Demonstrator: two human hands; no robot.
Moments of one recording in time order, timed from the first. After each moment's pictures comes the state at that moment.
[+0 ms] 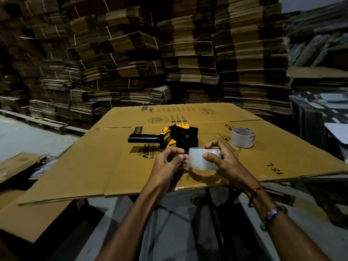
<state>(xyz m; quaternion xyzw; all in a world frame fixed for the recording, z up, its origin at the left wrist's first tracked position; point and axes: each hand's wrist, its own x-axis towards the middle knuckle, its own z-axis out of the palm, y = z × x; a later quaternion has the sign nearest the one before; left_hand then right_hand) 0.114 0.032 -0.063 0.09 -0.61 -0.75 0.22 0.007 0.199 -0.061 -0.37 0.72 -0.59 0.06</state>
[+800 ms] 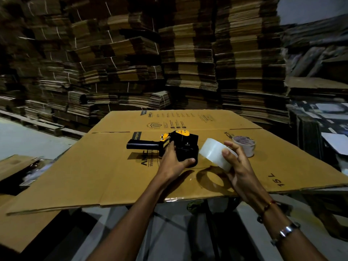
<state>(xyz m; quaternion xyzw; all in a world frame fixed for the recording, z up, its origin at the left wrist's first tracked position) 0.053 0.005 -0.069 0.14 -0.84 -0.48 0.19 0.002 0.213 -0.058 -0.24 0.58 -0.77 0.11</state>
